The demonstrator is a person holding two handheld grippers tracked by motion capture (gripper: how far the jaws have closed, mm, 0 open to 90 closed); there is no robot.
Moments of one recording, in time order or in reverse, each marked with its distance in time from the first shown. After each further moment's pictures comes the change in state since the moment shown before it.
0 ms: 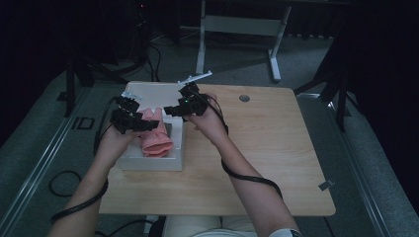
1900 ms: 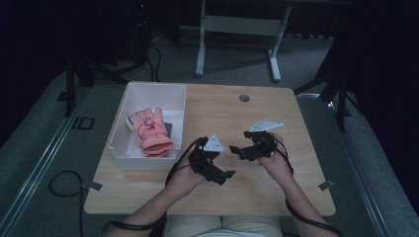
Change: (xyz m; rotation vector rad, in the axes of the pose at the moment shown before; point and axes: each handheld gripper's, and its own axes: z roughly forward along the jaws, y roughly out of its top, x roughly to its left) left arm -0.188 -0.036 0.093 -0.081 -0.382 0.419; right arm -0.085 -0.183 -0.105 -0.014 -0.135 -0.063
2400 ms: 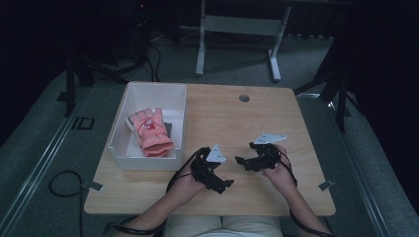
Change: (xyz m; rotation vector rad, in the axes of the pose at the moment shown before) left arm -0.005 -0.028 0.024 0.047 -0.007 0.031; right arm -0.008 -0.048 0.005 0.030 -0.028 0.018
